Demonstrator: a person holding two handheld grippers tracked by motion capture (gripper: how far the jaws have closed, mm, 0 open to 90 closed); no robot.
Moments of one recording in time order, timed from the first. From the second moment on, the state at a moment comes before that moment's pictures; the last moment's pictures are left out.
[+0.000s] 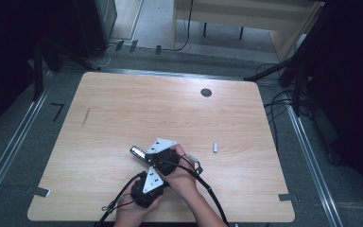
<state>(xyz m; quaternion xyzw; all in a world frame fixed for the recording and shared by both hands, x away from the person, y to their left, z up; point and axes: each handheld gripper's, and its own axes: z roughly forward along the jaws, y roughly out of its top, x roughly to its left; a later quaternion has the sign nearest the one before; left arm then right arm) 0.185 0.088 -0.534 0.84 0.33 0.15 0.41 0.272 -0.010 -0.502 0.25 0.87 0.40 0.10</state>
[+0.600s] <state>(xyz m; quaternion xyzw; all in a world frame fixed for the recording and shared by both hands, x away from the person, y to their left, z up) 0.186 0.088 -0.534 0.84 0.33 0.15 0.41 0.270 -0.020 -0.491 0.26 0.86 0.42 0.10</state>
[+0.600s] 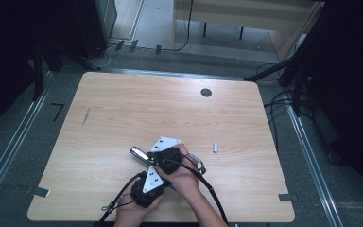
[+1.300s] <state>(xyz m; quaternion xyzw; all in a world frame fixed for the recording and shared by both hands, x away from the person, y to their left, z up) 0.186 0.087 -0.534 0.84 0.33 0.15 0.41 0.284 -0.094 -0.487 0.34 0.82 0.43 0.14</state>
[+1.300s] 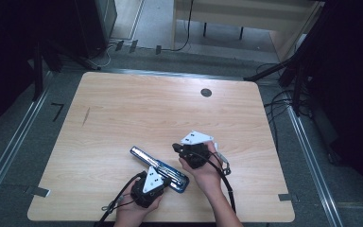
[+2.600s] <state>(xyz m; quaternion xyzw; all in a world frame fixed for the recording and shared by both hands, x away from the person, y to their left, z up) 0.185 0.087 -0.534 0.84 0.33 0.15 0.41 0.304 -0.190 -0.537 0.46 0.79 0.37 0.17</state>
